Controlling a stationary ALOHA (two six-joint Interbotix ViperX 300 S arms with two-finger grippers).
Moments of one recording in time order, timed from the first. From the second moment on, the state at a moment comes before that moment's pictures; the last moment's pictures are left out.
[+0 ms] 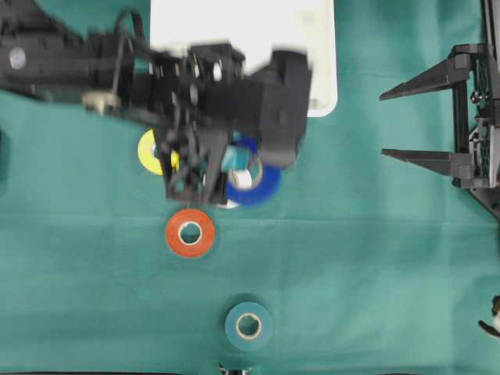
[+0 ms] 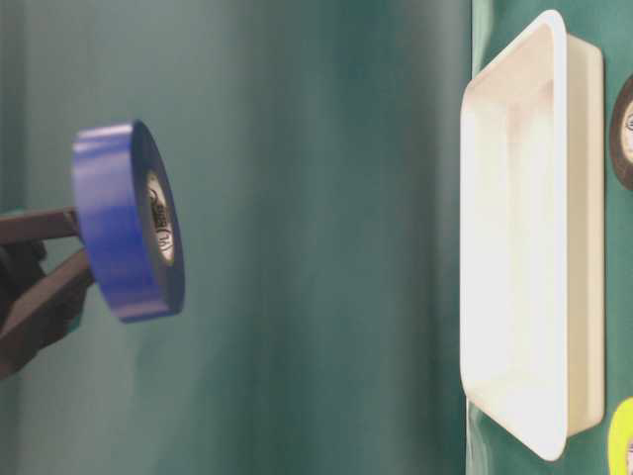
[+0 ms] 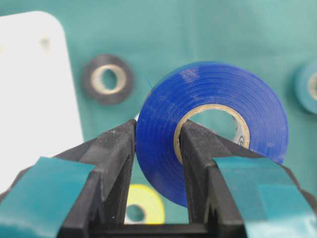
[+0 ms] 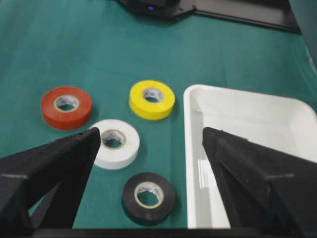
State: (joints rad) left arm -0.04 0.02 -0.15 0.01 1.09 0.05; right arm 0.00 -0.91 1.09 -0.01 0.05 0.00
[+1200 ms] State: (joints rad) left arm 0.36 0.01 -0.13 0.01 1.06 0.05; right arm 0.00 -0.91 1.09 -0.02 0.05 0.00
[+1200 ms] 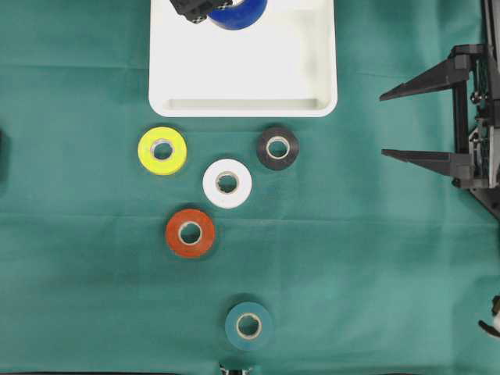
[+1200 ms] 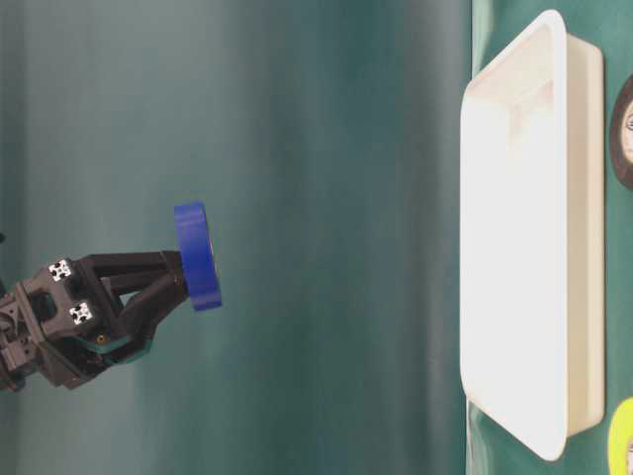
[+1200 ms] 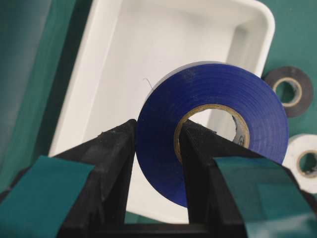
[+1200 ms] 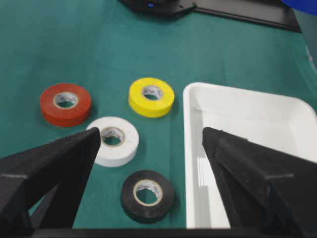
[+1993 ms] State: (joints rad) left arm 0.36 0.01 -0.12 0.01 1.06 0.05; right arm 0.00 -0.91 1.09 -0.02 0.05 0.00
